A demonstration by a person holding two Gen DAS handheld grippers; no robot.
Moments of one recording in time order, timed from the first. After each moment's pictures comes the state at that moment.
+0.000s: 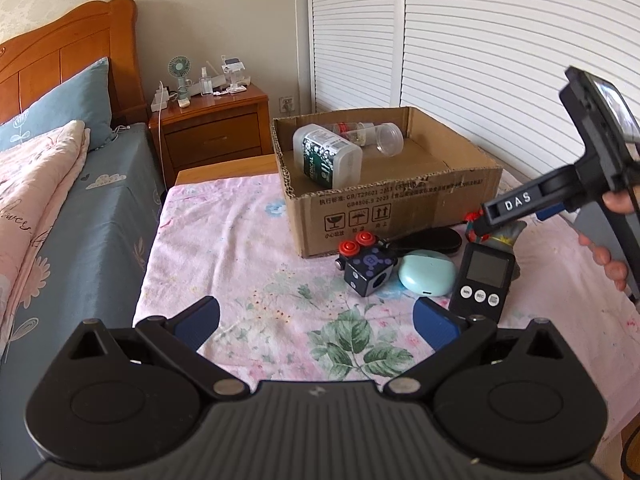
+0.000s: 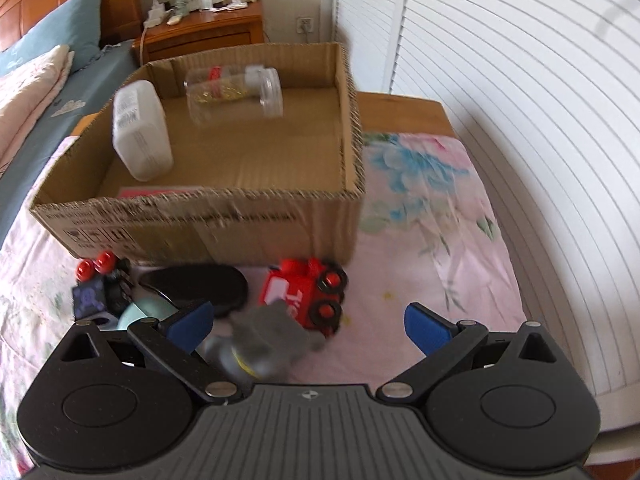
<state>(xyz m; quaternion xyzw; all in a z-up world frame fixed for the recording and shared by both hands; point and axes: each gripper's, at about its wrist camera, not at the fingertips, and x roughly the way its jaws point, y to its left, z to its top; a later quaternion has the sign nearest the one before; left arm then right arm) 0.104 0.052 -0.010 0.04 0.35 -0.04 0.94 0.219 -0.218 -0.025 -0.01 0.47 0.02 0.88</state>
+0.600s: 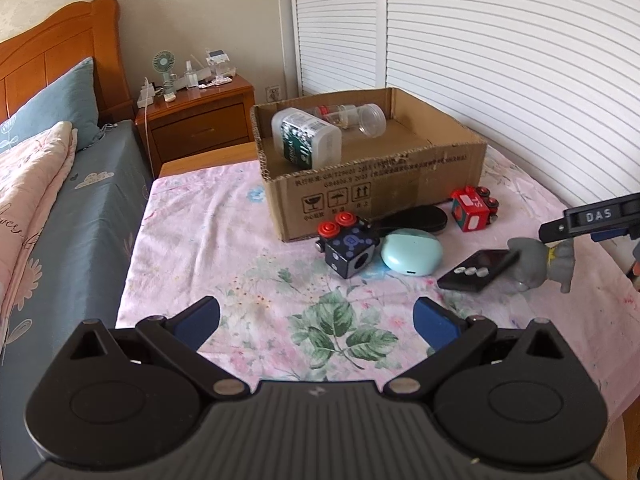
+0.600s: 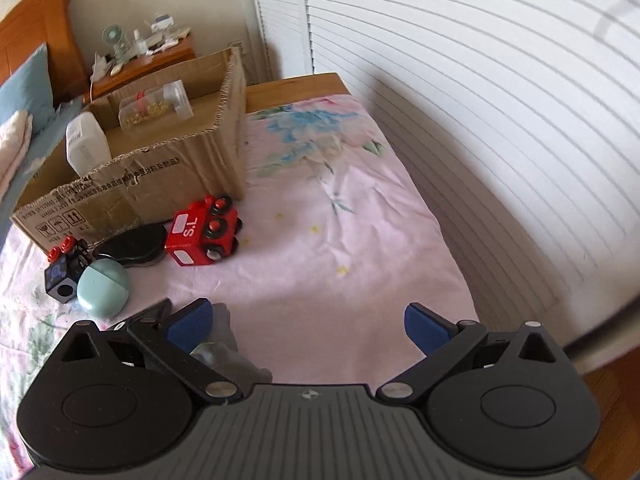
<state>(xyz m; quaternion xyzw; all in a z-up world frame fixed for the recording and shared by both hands) 0.103 0.036 -0.021 0.06 0.37 -0.06 0.93 0.140 -0.292 -0.033 0.10 0.44 -0.04 0.89</state>
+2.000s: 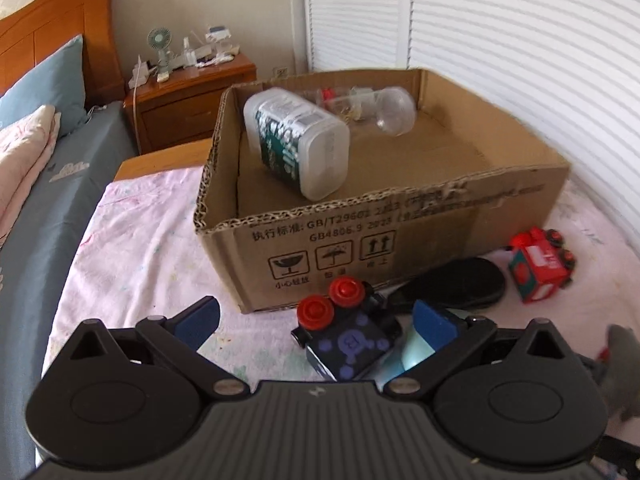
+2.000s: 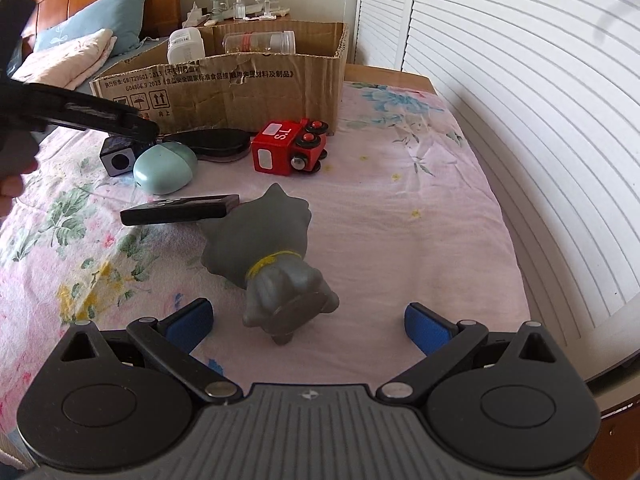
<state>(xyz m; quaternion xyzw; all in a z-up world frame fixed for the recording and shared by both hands) 0.224 0.007 -0.070 0.04 0.39 -0.03 0.92 0.098 -0.246 -0.067 -0.04 0.42 0.06 0.90</state>
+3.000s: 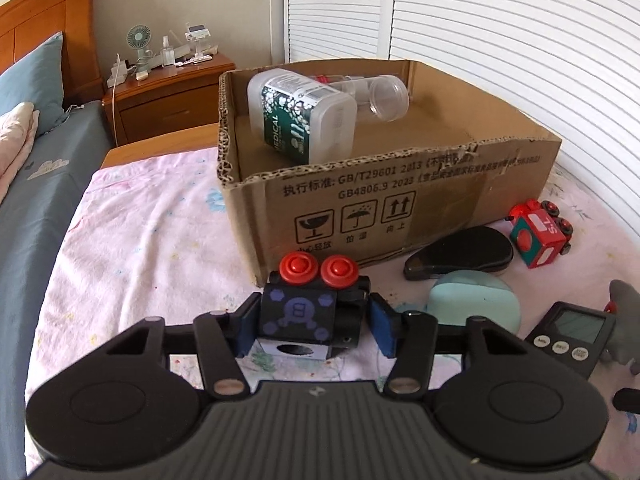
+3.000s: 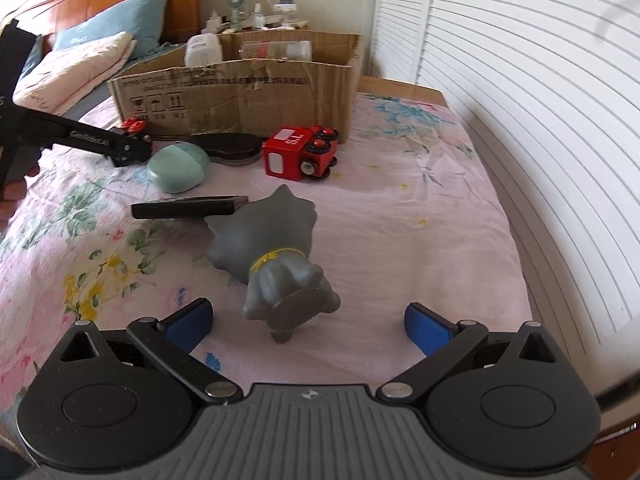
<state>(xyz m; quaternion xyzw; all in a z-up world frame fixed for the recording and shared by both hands) 0.203 0.036 -0.083 0.03 0.38 -0.09 0.92 0.094 -0.250 -0.068 -0.06 0.40 0.11 0.91</state>
